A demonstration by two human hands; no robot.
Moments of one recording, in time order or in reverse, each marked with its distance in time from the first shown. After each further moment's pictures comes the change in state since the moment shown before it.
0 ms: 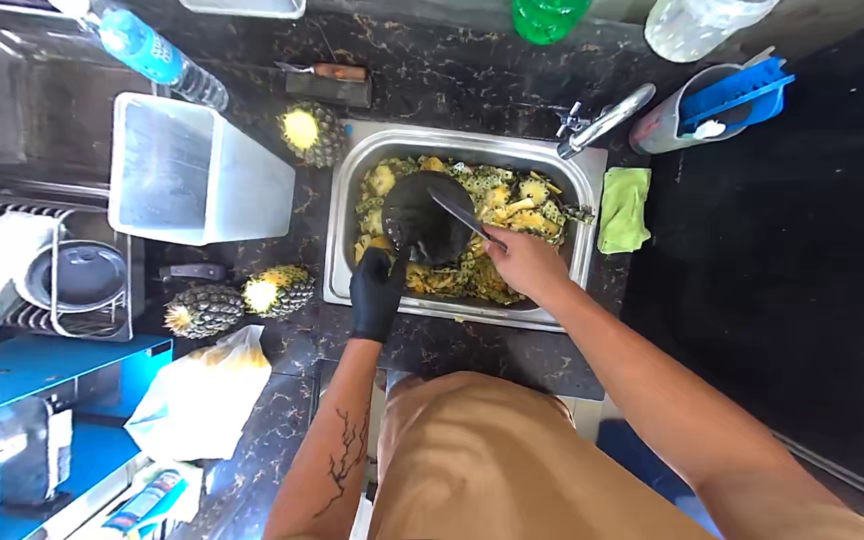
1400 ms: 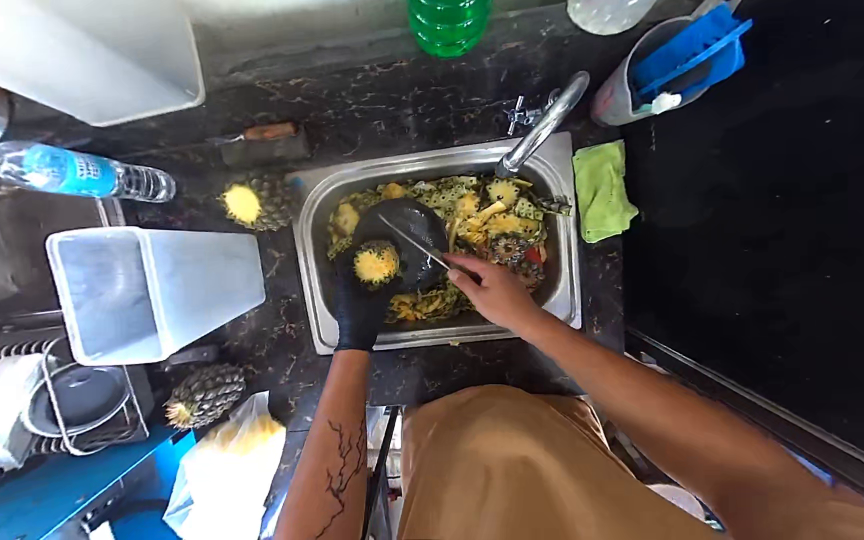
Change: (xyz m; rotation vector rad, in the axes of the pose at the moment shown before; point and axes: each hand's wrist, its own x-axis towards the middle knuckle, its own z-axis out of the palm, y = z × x) left_hand 0.063 0.017 0.023 0.137 -0.118 0.018; right_hand 0.001 0.016 0.027 0.595 -0.067 -0.016
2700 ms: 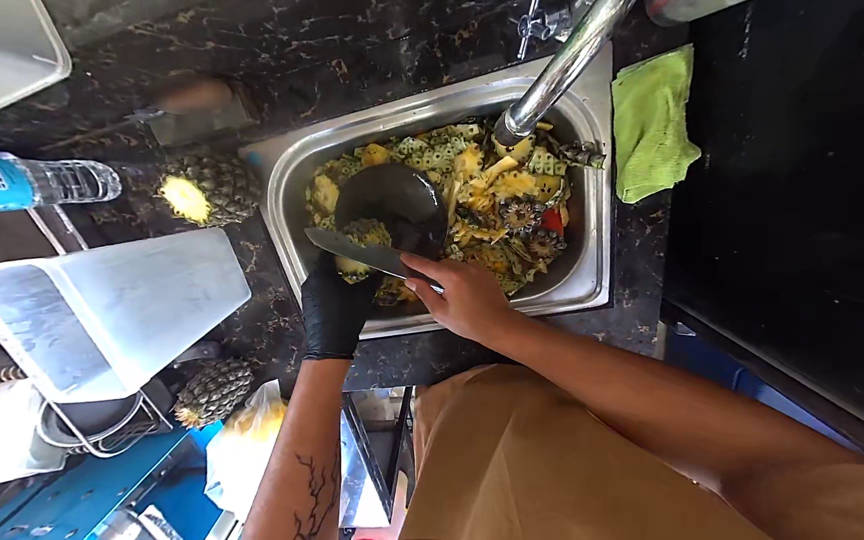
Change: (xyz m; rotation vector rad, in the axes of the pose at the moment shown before) left_hand 0.011 0.045 -0.022 0.505 -0.180 -0.208; right_hand 0.012 -0.015 0.052 -0.176 -0.002 -0.131
